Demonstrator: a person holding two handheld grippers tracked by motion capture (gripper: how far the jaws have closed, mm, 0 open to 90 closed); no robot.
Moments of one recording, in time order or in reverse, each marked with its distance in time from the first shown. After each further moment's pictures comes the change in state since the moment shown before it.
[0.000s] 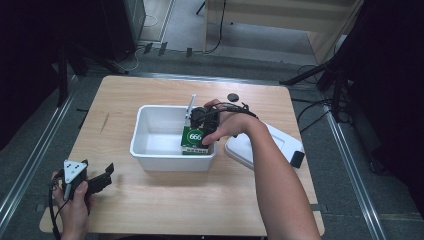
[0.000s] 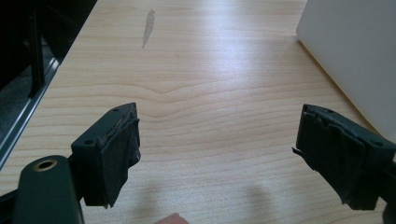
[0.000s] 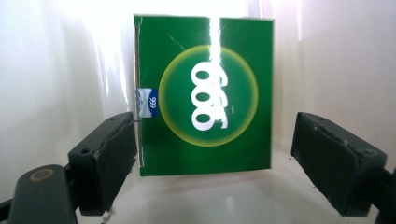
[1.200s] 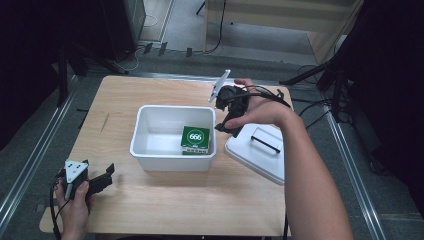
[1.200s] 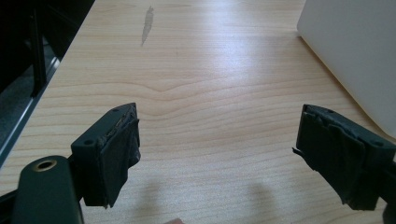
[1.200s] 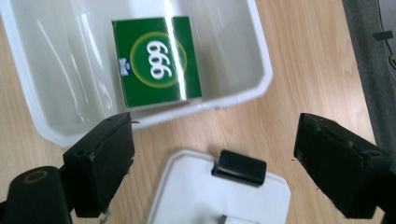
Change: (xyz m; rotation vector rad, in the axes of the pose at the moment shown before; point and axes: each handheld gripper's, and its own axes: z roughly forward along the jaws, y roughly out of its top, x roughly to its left) left arm -0.002 0.000 0.001 0.014 0.005 0.010; right arm -0.010 -0.042 -0.094 -0.108 -0.127 0.114
